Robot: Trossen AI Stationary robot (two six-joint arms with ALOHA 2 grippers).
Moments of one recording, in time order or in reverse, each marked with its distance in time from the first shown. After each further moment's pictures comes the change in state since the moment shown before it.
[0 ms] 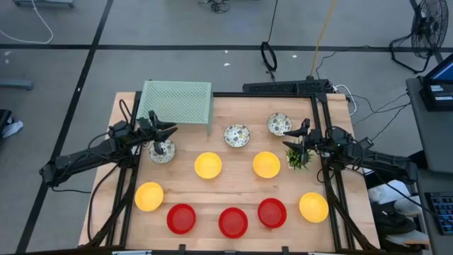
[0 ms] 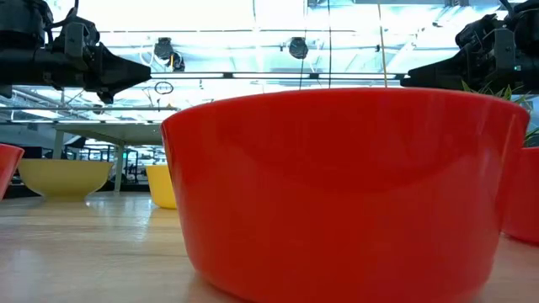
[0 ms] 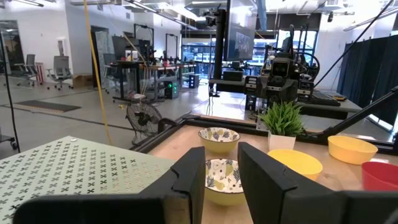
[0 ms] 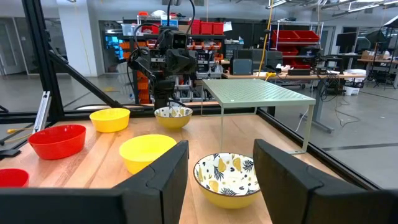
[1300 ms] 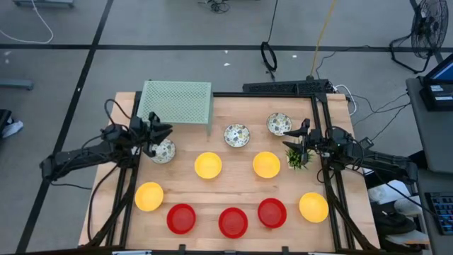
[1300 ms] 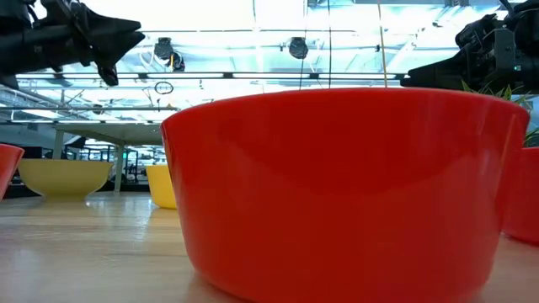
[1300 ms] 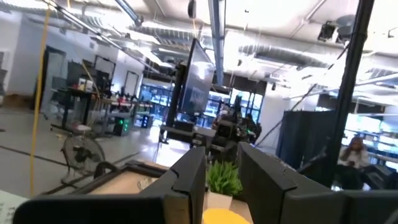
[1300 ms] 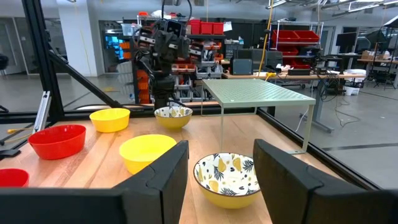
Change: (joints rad) left arm -0.119 0.000 0.000 0.243 0.012 -0.227; right arm 0.000 0.000 0.000 0.000 0.000 0.000
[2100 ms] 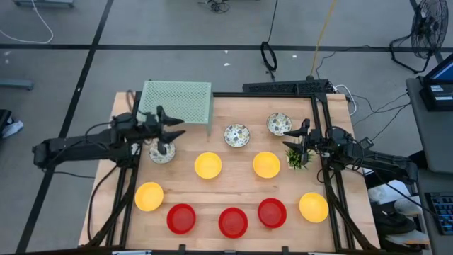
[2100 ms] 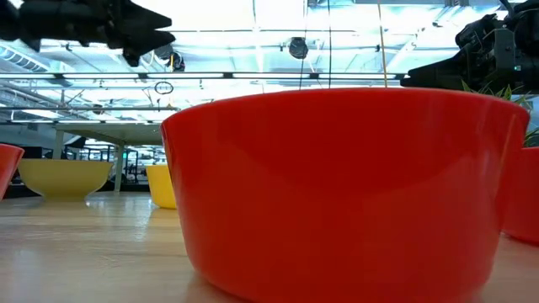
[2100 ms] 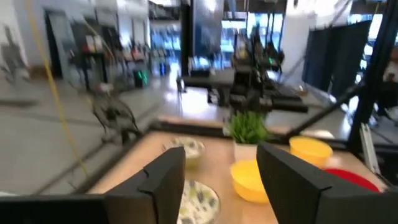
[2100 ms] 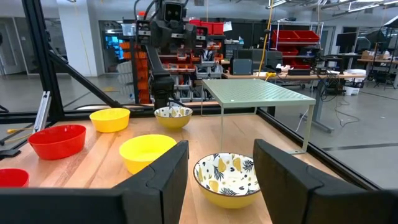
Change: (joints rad) left arm -0.080 0.369 0.333 -0.279 -0.065 0.241; right arm 0.000 0.000 0.000 0.000 0.000 0.000
